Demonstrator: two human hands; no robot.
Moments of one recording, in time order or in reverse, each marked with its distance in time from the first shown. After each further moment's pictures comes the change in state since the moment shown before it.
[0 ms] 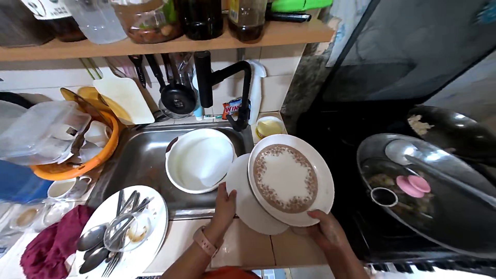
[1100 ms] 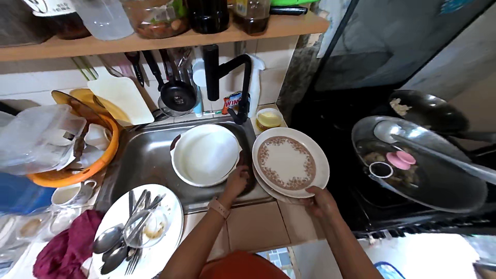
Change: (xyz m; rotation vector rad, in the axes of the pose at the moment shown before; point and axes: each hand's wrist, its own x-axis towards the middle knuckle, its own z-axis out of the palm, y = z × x) left_hand 0.054 0.001 -0.021 0.379 -0.381 -0.016; right_hand 0.005 0.016 0.032 -0.072 0.202 -0.006
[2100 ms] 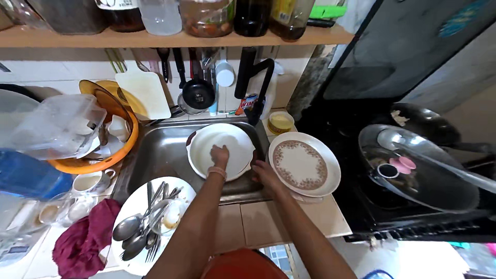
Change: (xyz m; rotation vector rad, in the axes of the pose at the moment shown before) left_hand 0.059 -0.022 -0.100 -0.018 0.552 -0.196; right_hand -0.064 0.023 0.165 -0.528 -0.475 -0.168
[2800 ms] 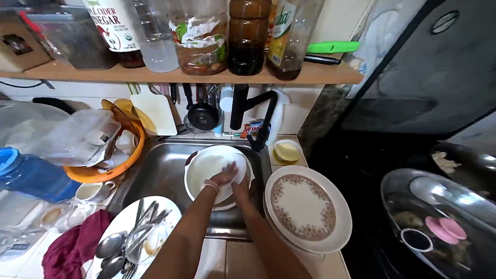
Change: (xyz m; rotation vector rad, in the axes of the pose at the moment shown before) left_hand 0.044 0.005 0.015 0.341 -0.525 0.336; right_hand 0.096 0.004 0.052 0.066 0.027 -0.167
